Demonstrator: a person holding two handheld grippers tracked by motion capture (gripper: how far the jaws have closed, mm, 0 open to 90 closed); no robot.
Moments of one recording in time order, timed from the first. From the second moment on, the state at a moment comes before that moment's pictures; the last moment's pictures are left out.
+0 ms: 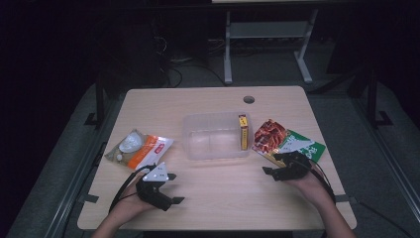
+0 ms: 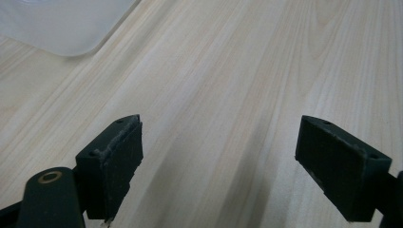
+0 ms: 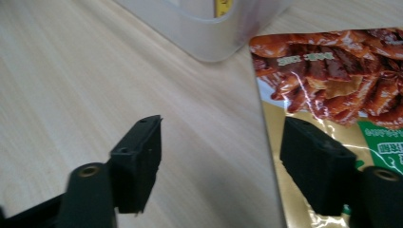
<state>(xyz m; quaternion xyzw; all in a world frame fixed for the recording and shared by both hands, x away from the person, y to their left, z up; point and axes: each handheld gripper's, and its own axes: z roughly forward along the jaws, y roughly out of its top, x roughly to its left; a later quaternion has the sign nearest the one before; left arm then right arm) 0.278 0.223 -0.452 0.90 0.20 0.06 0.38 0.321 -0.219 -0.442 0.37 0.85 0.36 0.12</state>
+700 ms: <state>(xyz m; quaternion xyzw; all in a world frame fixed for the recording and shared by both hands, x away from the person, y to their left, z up) 0.281 0.223 -0.452 0.90 0.20 0.05 0.38 0.402 -0.242 -0.445 0.44 0.81 0.34 0.18</state>
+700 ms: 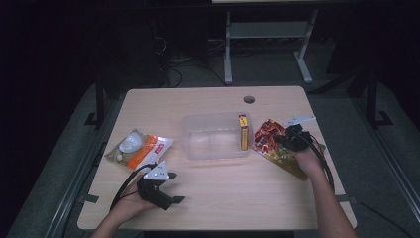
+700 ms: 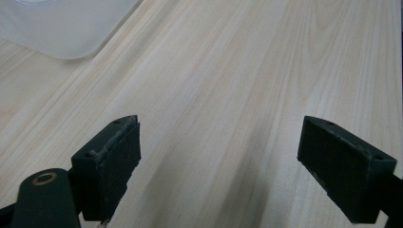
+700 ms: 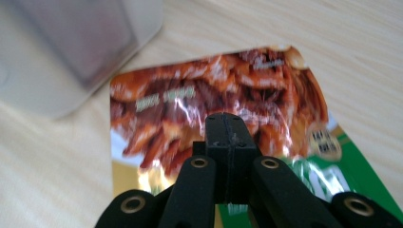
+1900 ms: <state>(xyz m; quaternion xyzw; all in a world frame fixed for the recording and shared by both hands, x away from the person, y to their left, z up) 0.282 0.228 -0.452 0.90 0.20 0.04 0.38 0.501 -0.242 -0.468 0.53 0.77 0.28 0.21</state>
